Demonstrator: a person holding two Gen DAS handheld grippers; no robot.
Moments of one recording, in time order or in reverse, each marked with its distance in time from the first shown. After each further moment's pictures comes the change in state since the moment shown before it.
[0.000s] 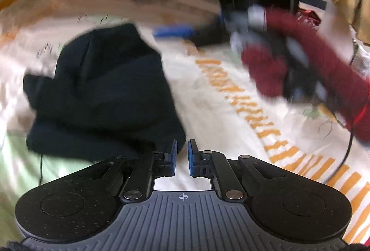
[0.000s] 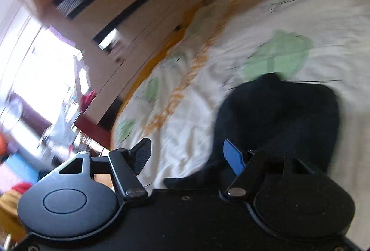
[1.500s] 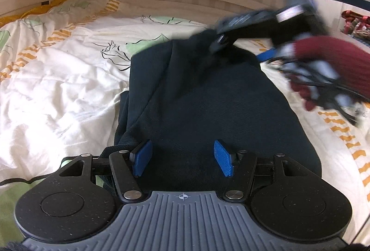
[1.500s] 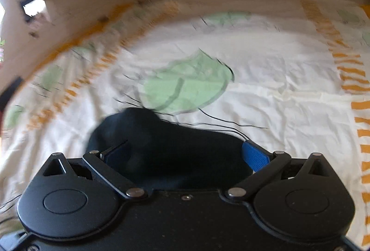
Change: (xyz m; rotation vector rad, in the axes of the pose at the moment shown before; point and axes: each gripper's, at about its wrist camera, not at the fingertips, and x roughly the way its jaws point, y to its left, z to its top) left arm 0.042 0.091 0.003 -0.066 -0.007 0.305; right arm 0.112 -0.030 0.031 -0.263 0.055 -0.570
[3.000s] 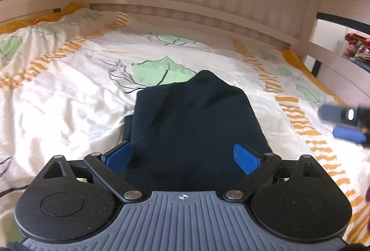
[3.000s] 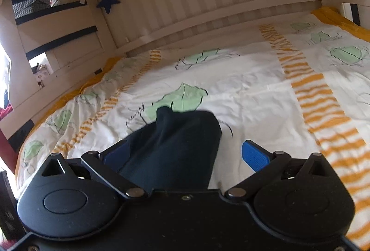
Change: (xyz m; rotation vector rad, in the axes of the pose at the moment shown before) left arm -0.051 -0.013 0.023 -0.071 -0.068 0.025; right arm -0.181 -0.009 -0.123 0.184 -0.306 0.019
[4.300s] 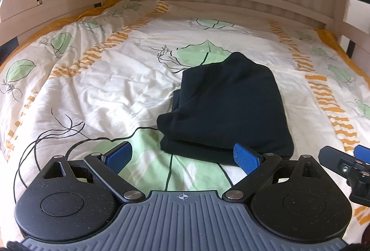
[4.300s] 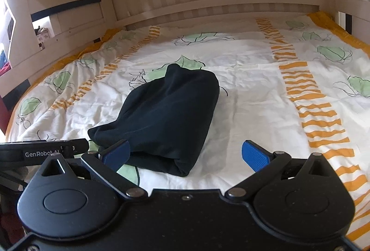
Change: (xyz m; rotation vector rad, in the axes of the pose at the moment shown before) left arm -0.069 -0.018 -0.012 0.015 0.108 0.262; right arm -0.058 0.045 -0.058 -0.106 0.064 -0.076
